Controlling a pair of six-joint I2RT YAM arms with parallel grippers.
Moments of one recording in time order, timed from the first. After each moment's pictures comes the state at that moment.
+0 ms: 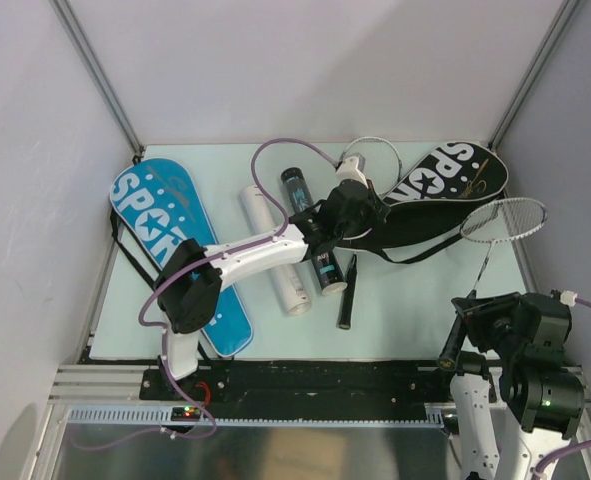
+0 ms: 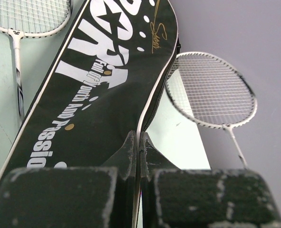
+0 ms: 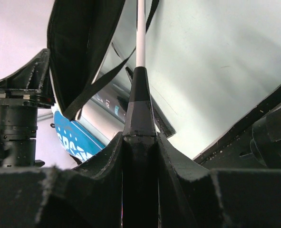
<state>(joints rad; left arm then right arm) -0.95 1.91 1.55 0.04 -0.23 -0.83 -0.17 0.37 1.08 -1.40 -0.10 1.07</state>
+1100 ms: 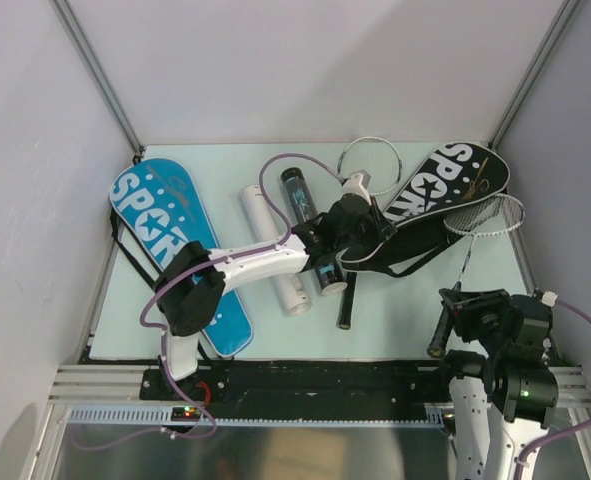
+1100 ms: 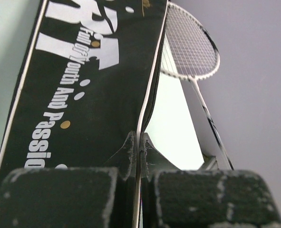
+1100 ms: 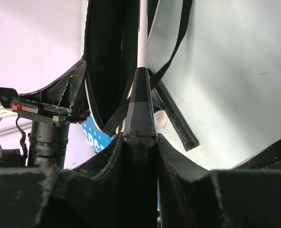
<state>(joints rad) -0.98 1.90 1.46 0.09 -0.12 -0.90 -0.18 0.25 0.85 -1.19 -0.19 1.18</state>
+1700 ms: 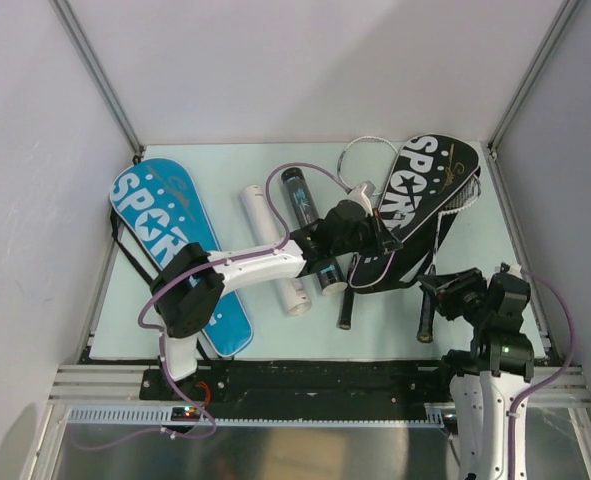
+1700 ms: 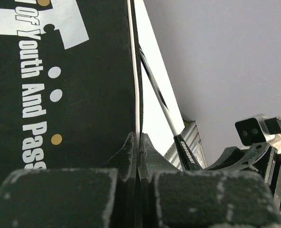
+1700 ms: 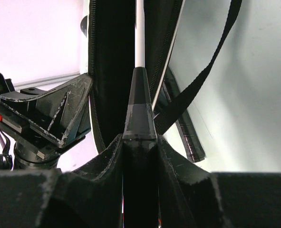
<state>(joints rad) -0.99 1.88 1.37 0.16 0.08 -0.95 -0.18 0.33 0.53 -0.77 -0.42 1.12</state>
